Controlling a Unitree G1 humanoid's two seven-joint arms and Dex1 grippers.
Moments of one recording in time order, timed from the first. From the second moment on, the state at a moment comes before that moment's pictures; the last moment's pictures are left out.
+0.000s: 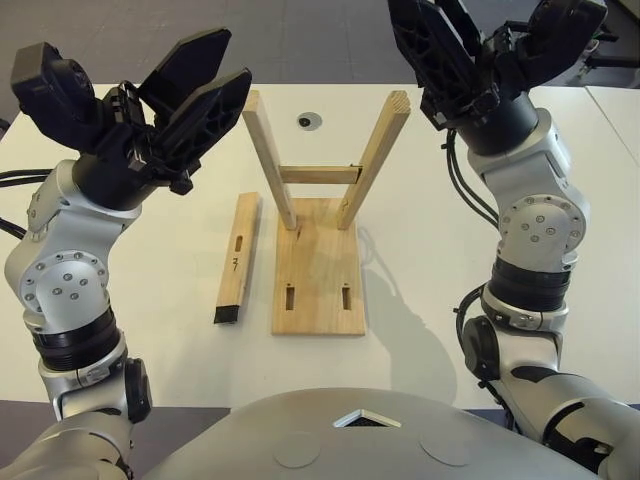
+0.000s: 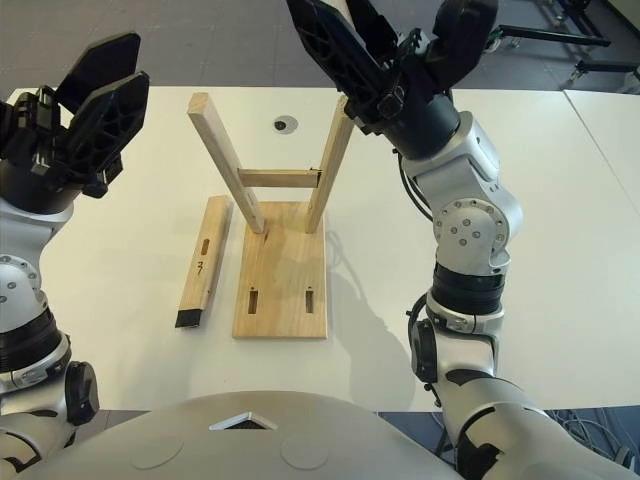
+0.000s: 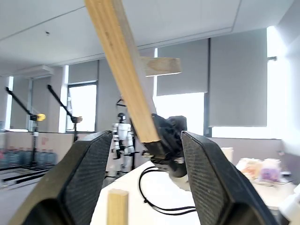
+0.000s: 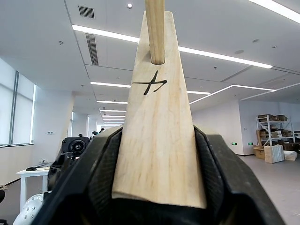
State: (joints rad) left arm -0.26 0.46 0.29 -0.54 -1.18 0.54 -0.73; right arm -0.50 -0.23 -0.11 -0.33 0.96 0.46 0.69
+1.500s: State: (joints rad) left arm -0.35 0.42 0.25 -0.39 -1.47 0.66 -0.70; right arm -0.40 -0.22 0.11 -0.25 0.86 0.48 0.97
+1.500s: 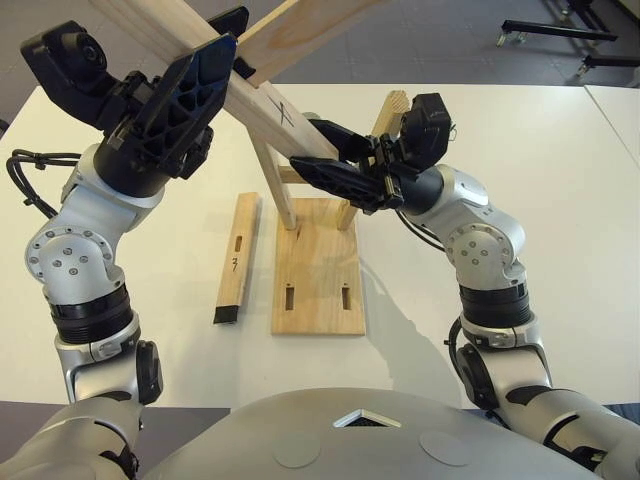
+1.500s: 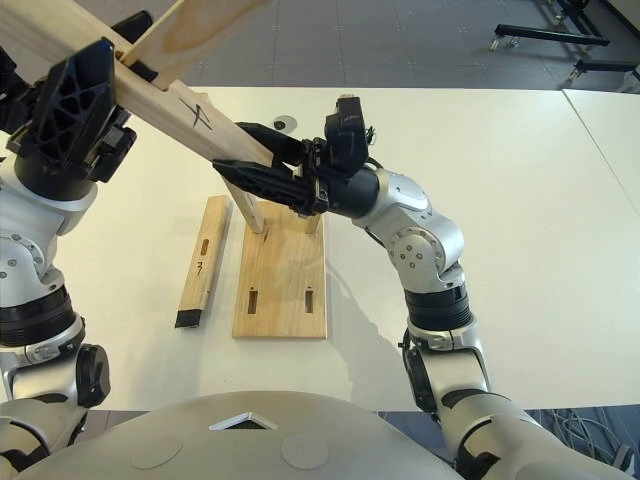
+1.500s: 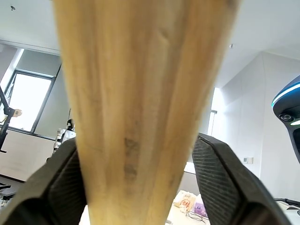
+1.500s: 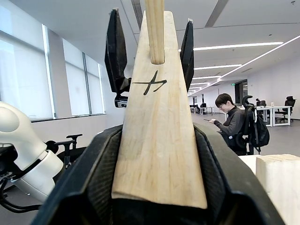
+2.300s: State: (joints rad) left arm -0.20 0.36 0.25 -0.51 -1.41 0.60 -0.68; right arm -0.33 -0.44 0.07 -0.29 0.85 0.60 1.04
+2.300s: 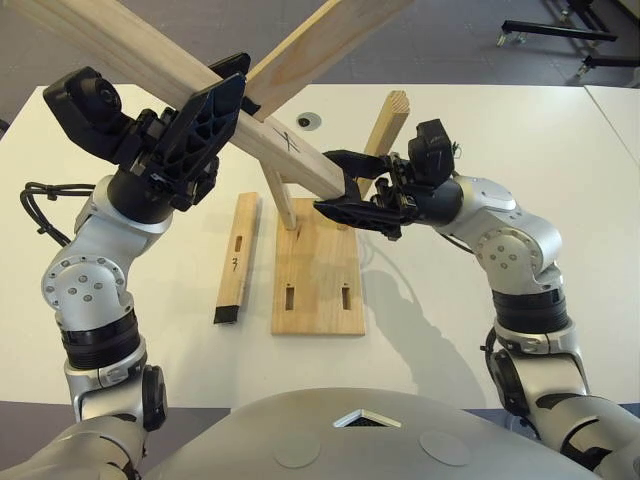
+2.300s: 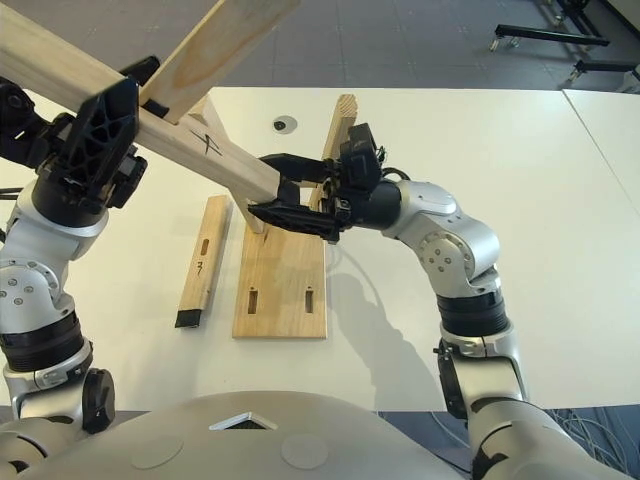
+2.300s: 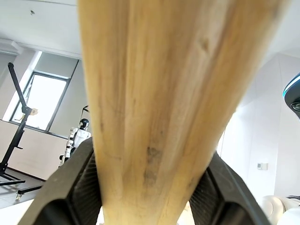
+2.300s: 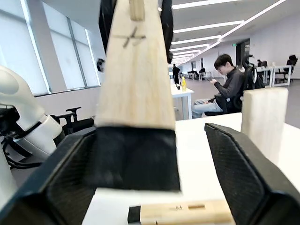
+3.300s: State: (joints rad) left arm 0.14 0.63 0.09 -0.55 -0.57 0.24 -0.98; right arm -0.61 -0.74 -0.25 0.17 1.04 0.92 1.21
